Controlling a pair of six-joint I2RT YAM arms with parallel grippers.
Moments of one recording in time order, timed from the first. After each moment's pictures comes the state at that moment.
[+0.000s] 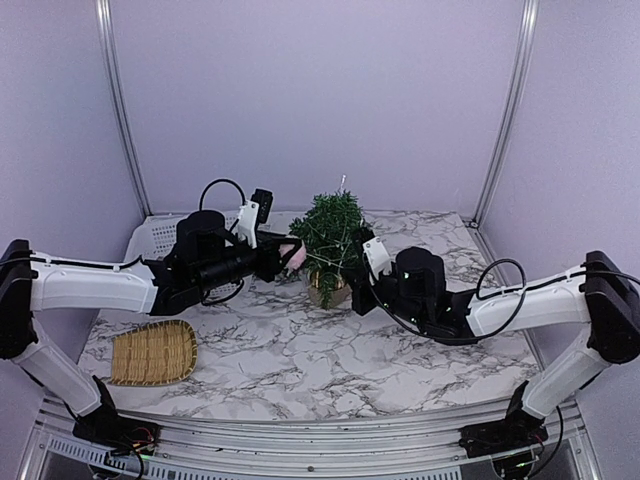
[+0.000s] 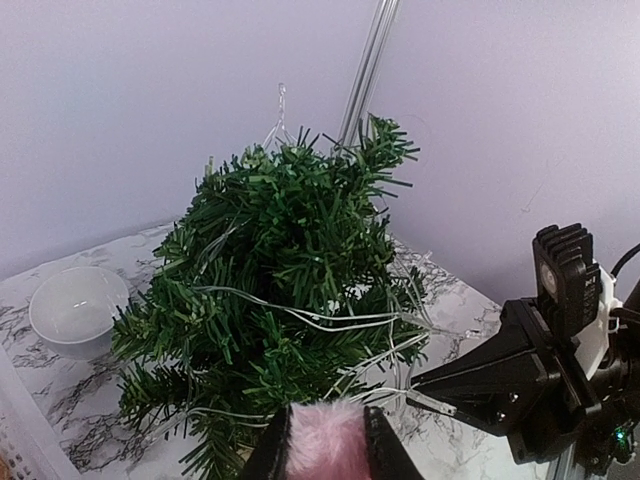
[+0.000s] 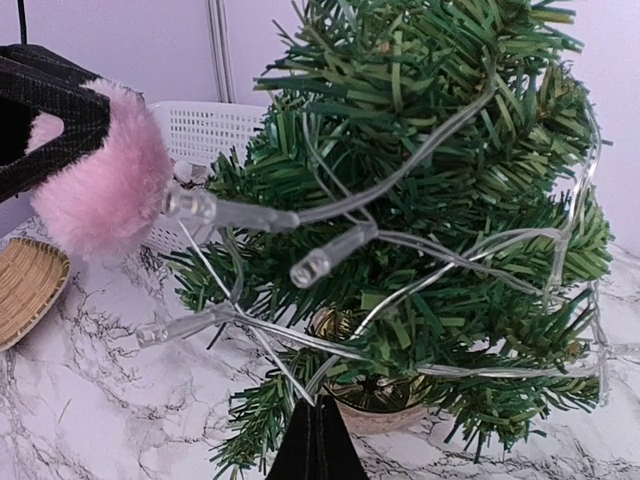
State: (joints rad) left arm -0.84 1.50 0.89 0.48 0.03 -0.27; right arm 0.92 1.49 0.72 0.52 0.21 0.10
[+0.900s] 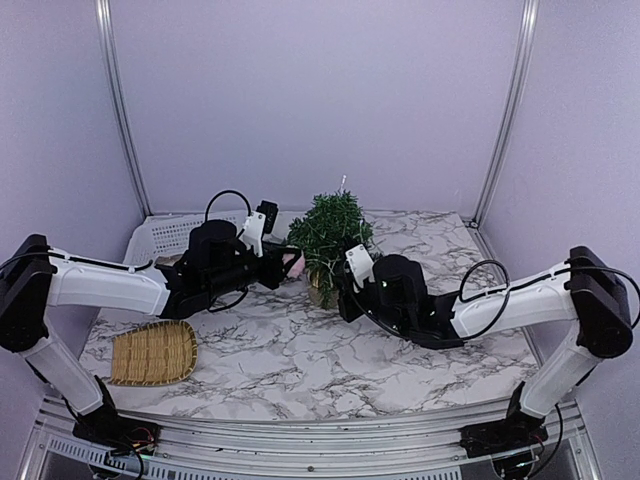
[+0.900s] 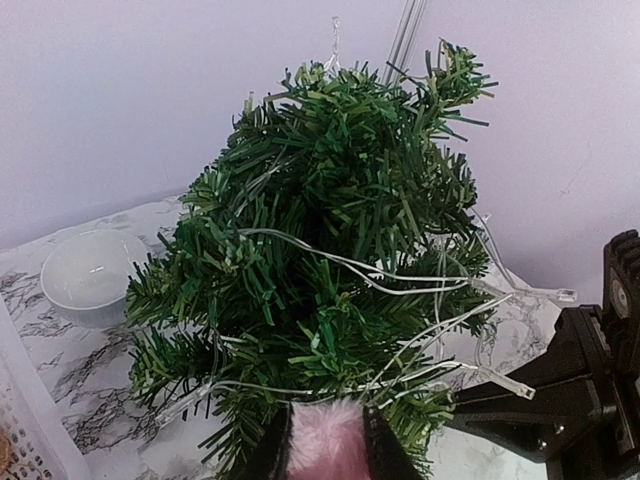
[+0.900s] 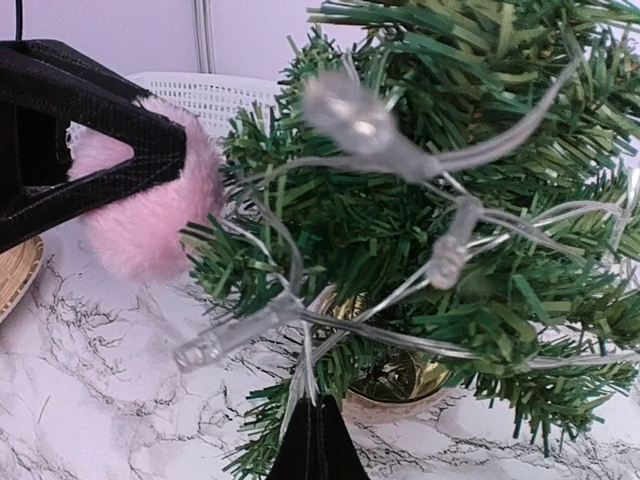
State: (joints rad) left arm -0.84 1.58 0.88 0.49 -0.03 -0.27; right arm 0.99 1.58 0.79 0.46 0.34 0.11
